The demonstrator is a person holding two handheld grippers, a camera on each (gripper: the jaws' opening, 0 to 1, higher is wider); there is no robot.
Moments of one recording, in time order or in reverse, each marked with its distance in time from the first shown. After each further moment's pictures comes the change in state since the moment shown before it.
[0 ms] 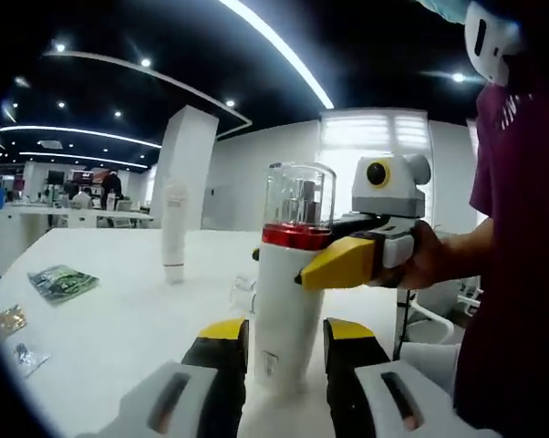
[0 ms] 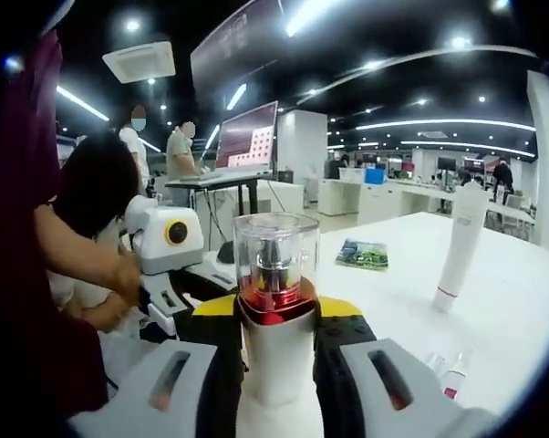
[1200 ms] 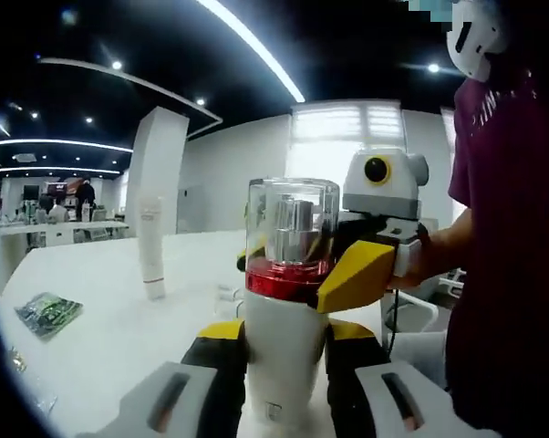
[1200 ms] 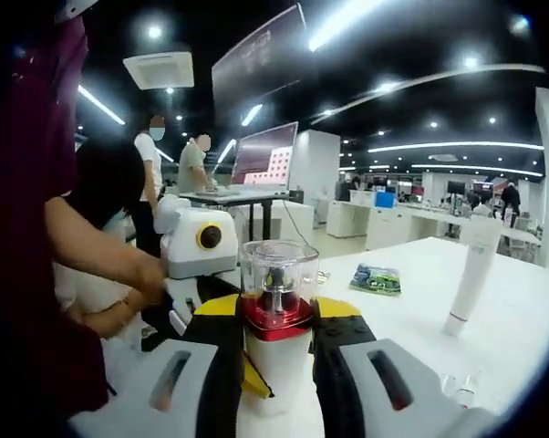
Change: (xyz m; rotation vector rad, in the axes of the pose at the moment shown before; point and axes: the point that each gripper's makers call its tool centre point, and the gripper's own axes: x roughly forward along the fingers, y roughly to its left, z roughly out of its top) left arm 0.006 -0.015 0.014 0.106 0.051 -0.141; right arm 0.013 0.034 0.012 -0.067 -0.096 0.028
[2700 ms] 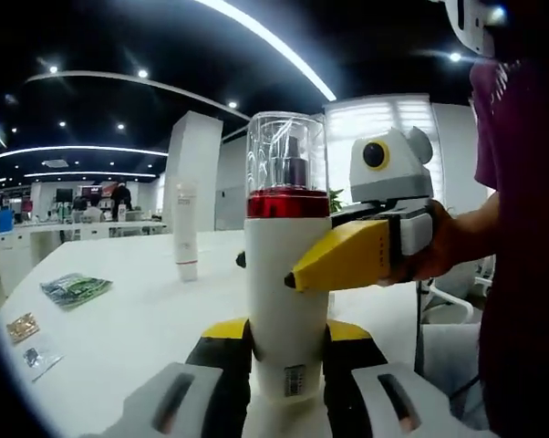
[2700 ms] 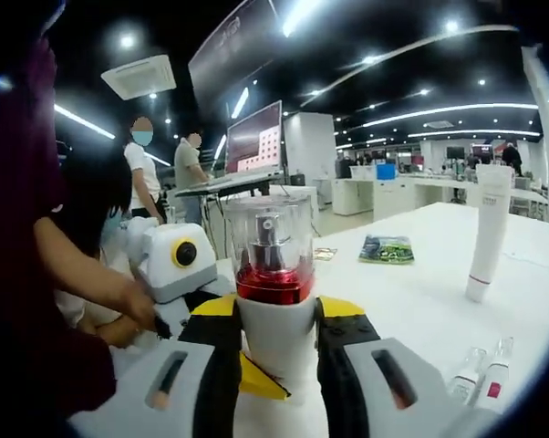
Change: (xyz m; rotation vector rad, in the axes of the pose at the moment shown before) left arm -0.003 0.020 -0.032 -0.011 -0.030 0.184; right arm 0.013 -0.002 -0.025 0.177 0.052 0.084
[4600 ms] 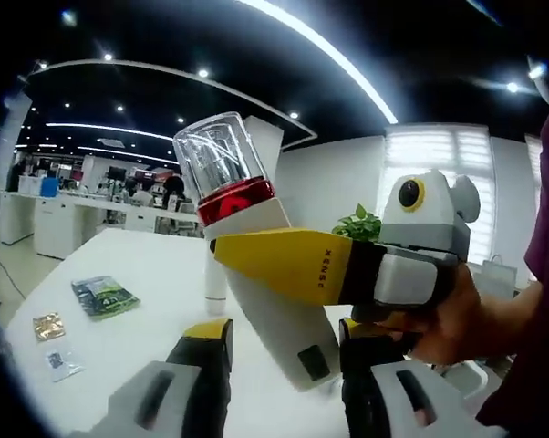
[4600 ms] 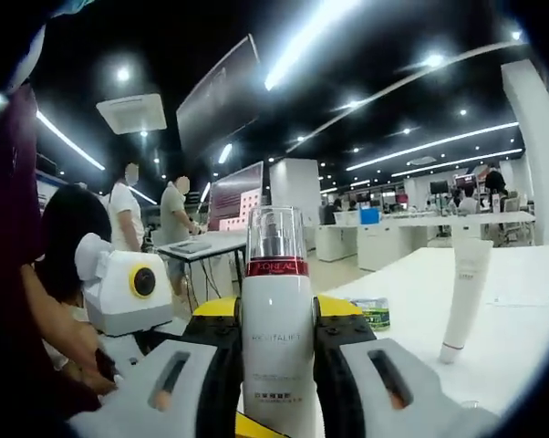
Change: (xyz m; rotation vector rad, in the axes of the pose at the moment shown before) left arm 0.012 0.002 0.088 -0.184 -0.072 0.279; right arm -0.002 -0.029 0.092 -0.047 -0.211 -0.128
